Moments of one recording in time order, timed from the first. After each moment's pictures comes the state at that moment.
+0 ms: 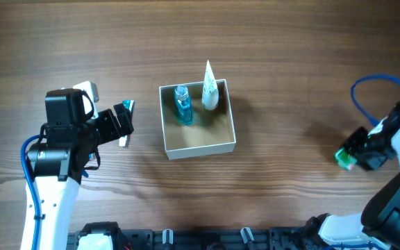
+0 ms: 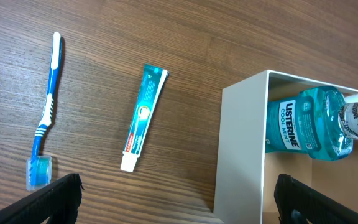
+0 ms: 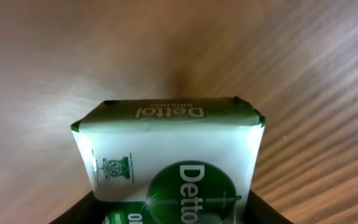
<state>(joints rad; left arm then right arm) 0.02 1.05 0.93 -0.83 0.13 -0.31 -0.61 1.63 0.96 -0.85 -0.11 0.20</state>
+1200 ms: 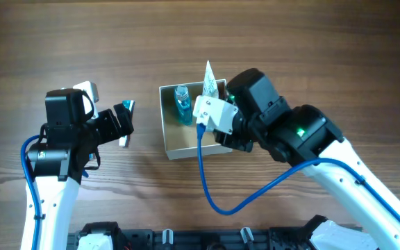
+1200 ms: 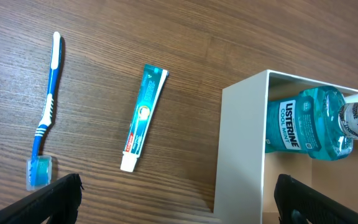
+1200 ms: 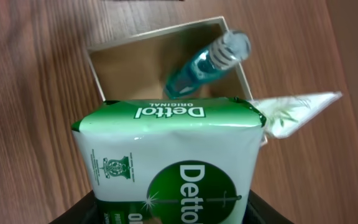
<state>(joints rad) 0.02 1.05 0.93 -0.83 0.13 -0.31 0.72 1.36 1.39 -1.01 -0.06 -0.68</state>
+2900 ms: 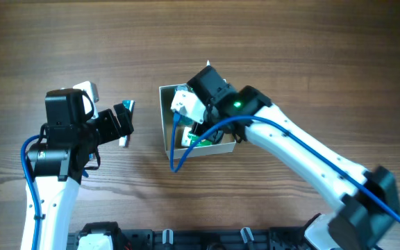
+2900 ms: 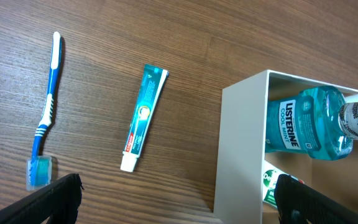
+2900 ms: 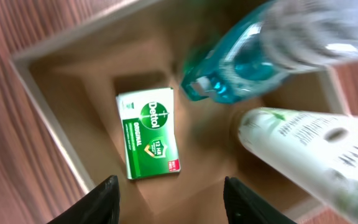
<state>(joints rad) 0.02 1.05 0.93 -0.83 0.13 -0.31 0.74 1.66 1.39 -0.88 -0.04 -0.47</state>
